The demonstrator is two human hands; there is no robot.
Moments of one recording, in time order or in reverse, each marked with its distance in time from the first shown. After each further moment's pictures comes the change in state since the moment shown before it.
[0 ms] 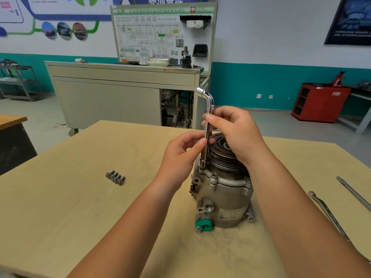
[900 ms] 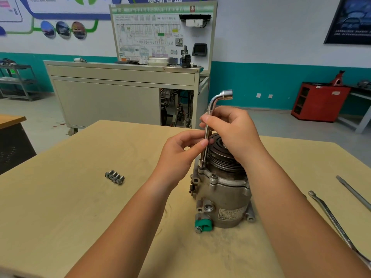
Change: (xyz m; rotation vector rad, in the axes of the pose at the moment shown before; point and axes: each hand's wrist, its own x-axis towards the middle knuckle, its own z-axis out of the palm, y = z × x) left_hand 0.002 0.005 -0.004 0.067 -0.004 -0.022; right_hand -0.002 -0.003 0.004 -0.058 0.020 -0.013
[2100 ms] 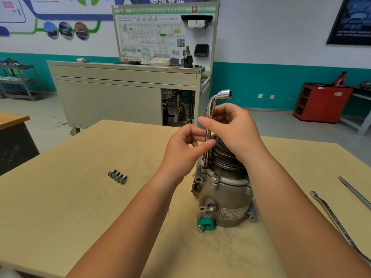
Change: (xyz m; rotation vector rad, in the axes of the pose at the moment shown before) left_hand 0.006 -0.003 0.001 -0.005 0.044 0.022; right_hand 0.003 0.001 0.003 -0.011 0.054 0.027
